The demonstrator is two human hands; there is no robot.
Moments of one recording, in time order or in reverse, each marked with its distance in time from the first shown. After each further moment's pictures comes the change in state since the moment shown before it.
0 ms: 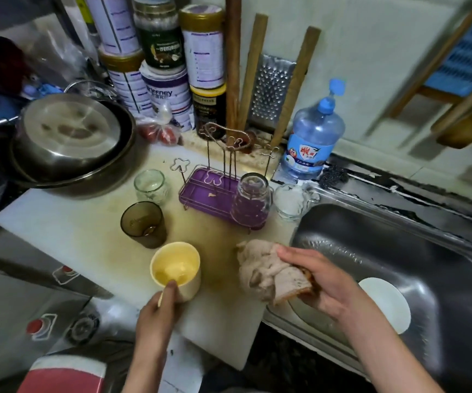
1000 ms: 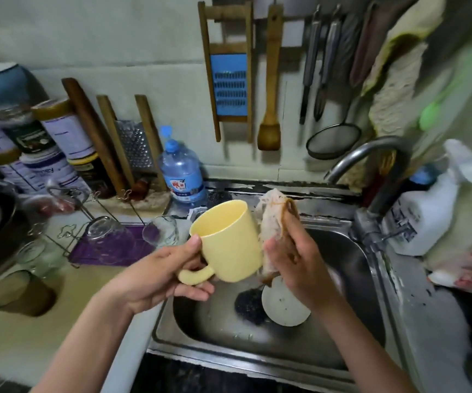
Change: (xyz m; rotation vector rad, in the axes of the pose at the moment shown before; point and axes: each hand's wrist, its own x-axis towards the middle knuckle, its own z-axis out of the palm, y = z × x) left_hand -0.190 0.131 0.201 0.146 -0.987 0.190; right_hand -0.164 -0.047 -0.188 -0.614 0.181 -1.127
